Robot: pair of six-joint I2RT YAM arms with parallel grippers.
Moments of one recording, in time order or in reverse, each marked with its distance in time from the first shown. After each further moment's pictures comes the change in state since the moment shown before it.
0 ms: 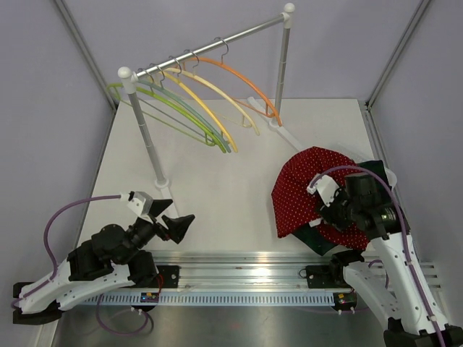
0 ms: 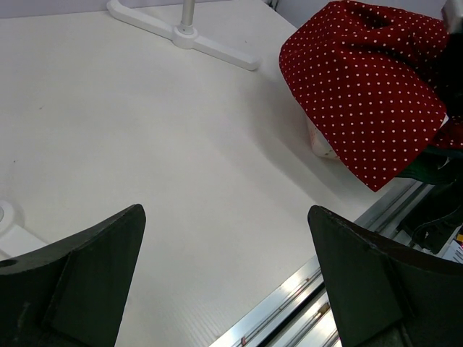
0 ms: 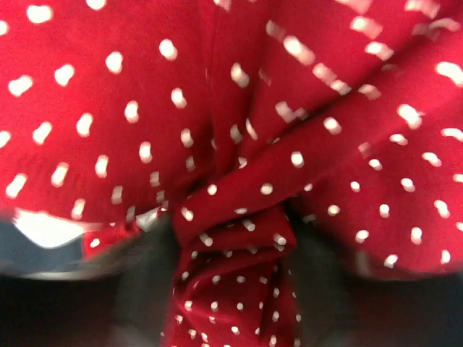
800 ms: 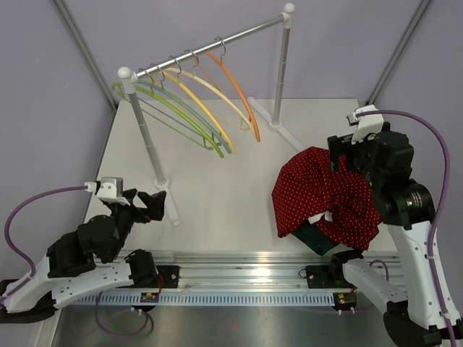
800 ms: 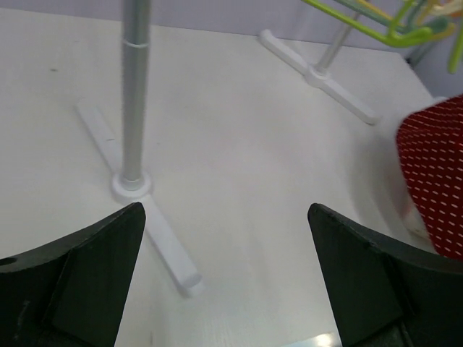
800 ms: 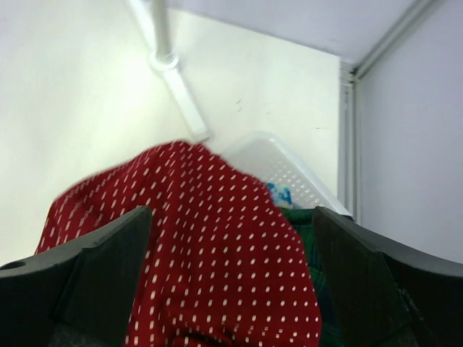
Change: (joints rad) left arm 0.000 0.161 0.269 -0.235 -0.402 -0.135; right arm 0.000 0.163 0.469 0.321 0.202 0.502
